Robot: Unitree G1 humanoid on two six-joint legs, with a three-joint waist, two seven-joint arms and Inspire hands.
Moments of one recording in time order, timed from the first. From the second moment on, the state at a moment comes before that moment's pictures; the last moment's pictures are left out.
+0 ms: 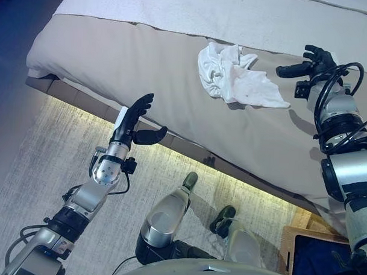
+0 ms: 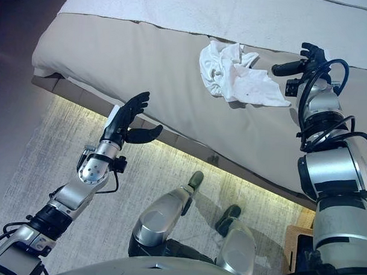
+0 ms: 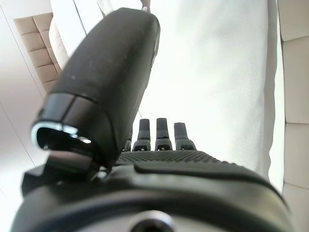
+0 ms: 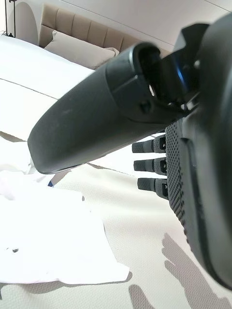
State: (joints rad) left arm -0.20 0.60 -0.38 0.10 -0.24 -0.09 0.29; right arm -1.15 -0.69 0.32 1.10 0.39 0.21 -0.23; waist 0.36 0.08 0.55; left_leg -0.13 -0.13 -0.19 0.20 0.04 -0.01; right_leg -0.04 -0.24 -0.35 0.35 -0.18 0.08
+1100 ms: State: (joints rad) left arm -0.08 0.58 -0.44 0.08 -0.23 -0.18 0.36; right arm -1.30 -0.62 0.53 1.10 0.10 0.27 -0.30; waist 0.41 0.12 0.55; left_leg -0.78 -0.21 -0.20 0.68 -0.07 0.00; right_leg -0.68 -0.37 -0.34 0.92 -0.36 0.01
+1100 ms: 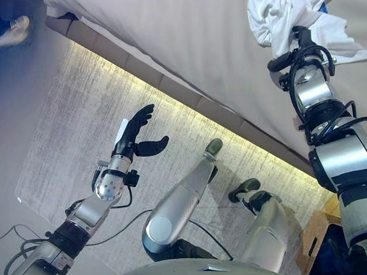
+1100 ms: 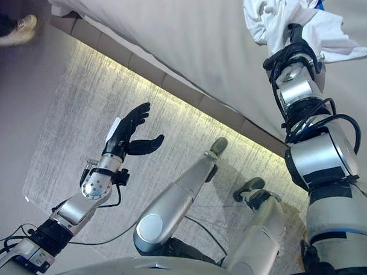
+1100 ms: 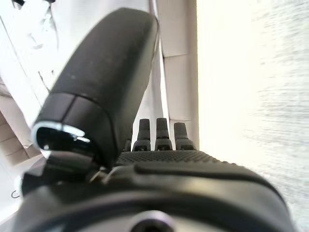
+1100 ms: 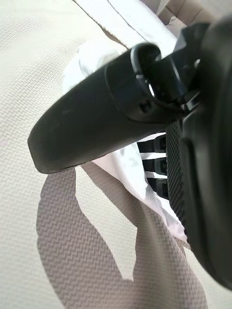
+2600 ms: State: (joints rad) left arm -0.20 0.64 -0.37 0.11 -0.23 -0.03 0.32; right arm -1.22 -0.72 0.41 0.82 0.46 0.20 -0.24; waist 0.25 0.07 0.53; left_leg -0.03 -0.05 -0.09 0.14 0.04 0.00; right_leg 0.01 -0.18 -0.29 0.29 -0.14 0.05
